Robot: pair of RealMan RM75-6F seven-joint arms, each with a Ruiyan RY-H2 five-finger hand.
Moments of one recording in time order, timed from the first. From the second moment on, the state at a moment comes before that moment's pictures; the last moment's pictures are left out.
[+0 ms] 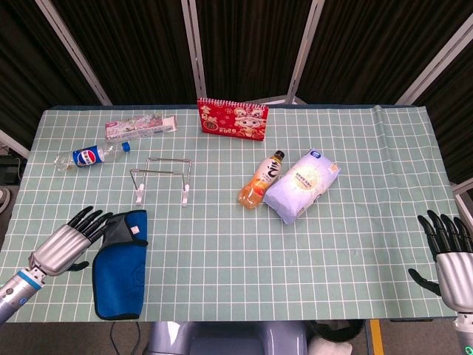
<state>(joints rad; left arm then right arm) -0.44 -1.16 0.20 -1.32 1.78 1.29 -0.02 0.02 -1.06 0.05 -1.61 -1.61 1.60 -0.09</state>
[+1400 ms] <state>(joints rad) -0.56 -1.41 0.04 -1.32 1.48 0.94 0.26 0.03 -1.05 0.06 -1.60 -1.57 1.57 -0.05</state>
